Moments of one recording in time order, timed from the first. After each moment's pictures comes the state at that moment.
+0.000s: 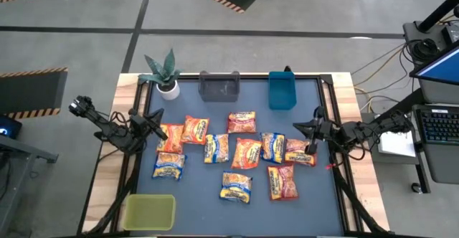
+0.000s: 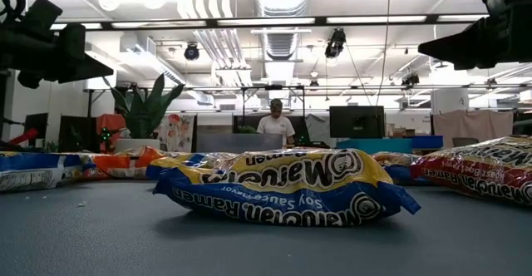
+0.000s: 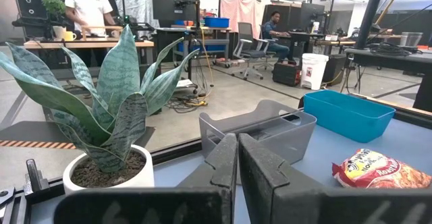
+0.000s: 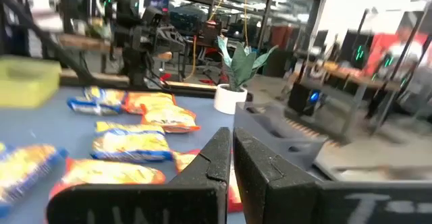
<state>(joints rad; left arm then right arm) -0.61 0.11 0.01 0.09 -1.56 -0.09 0.29 0.05 0.01 0.07 0.55 -0.26</state>
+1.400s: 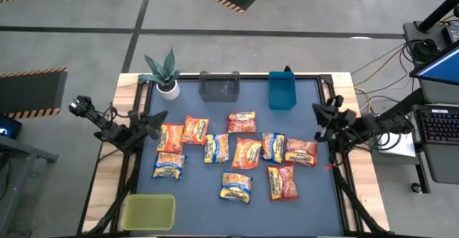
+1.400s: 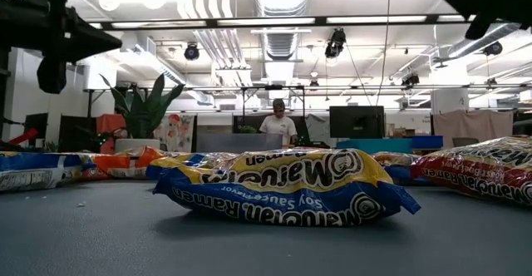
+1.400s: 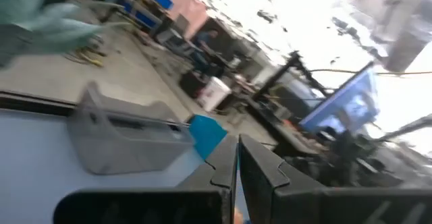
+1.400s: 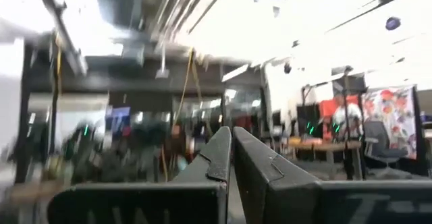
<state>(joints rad) -0.60 0.12 0.02 0.43 -1.28 -0.42 0.26 0.05 0.01 0.70 0.61 -0.37</state>
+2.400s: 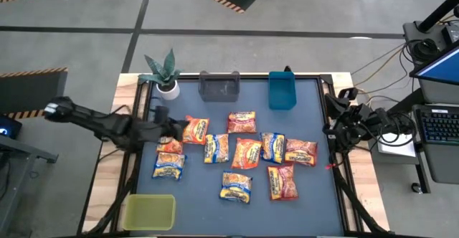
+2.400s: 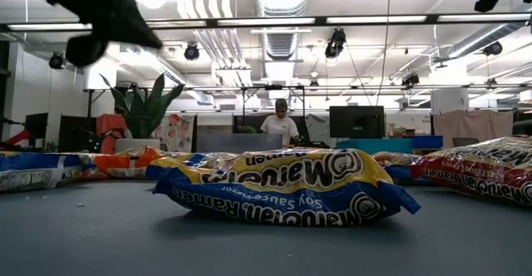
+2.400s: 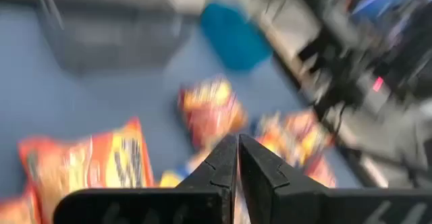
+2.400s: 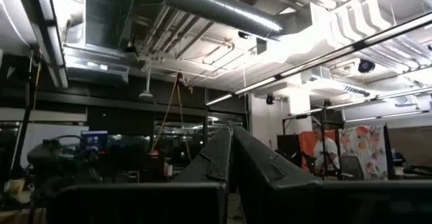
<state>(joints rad) -0.23 0.83 0.62 -0.40 -0.62 -1.15 0.24 0.07 0.16 0.66 0.60 -0.52</state>
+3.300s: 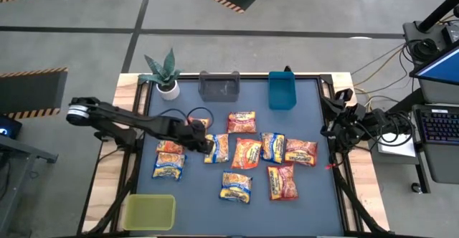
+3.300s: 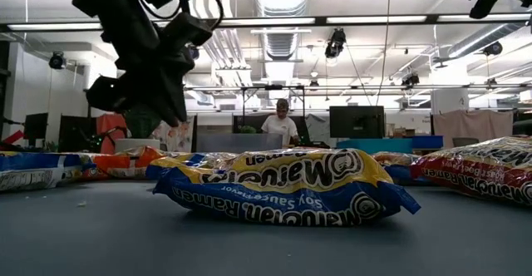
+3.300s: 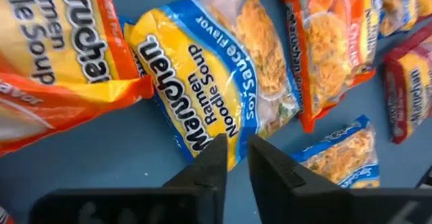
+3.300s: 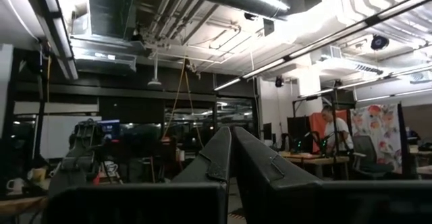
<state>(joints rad) -0.08 1.40 0.81 -0.42 -0.03 -1.24 0.24 0.07 0.16 0.58 0.60 -0.42</state>
